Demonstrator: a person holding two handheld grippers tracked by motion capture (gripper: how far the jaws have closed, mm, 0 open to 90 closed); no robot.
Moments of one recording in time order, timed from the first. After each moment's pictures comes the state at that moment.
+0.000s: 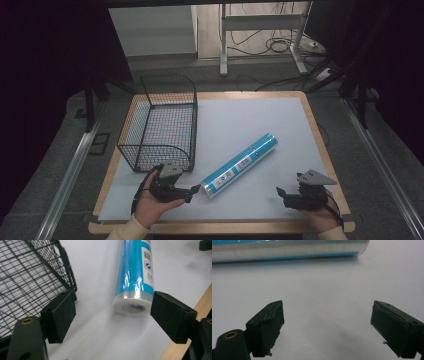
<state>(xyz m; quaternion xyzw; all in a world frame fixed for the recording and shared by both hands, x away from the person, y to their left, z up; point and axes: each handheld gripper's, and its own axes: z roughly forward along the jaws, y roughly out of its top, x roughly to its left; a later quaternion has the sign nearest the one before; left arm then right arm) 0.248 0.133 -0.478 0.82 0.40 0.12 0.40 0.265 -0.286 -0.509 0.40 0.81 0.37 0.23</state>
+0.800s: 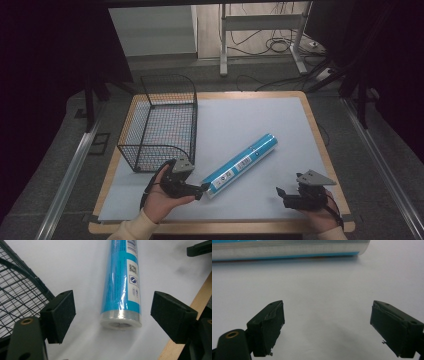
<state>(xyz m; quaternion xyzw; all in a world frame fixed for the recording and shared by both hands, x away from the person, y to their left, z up) 0.257 0.107 -0.463 0.83 0.38 0.12 0.39 0.264 -0.285 -0.509 0.40 0.81 0.36 0.23</state>
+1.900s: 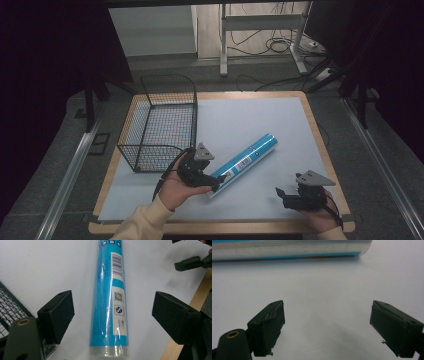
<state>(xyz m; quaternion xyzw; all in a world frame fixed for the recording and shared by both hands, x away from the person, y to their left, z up) 0.279 0.064 -0.433 0.86 0.34 0.12 0.37 0.263 -0.283 -0.510 0.40 0.81 0.36 0.23</state>
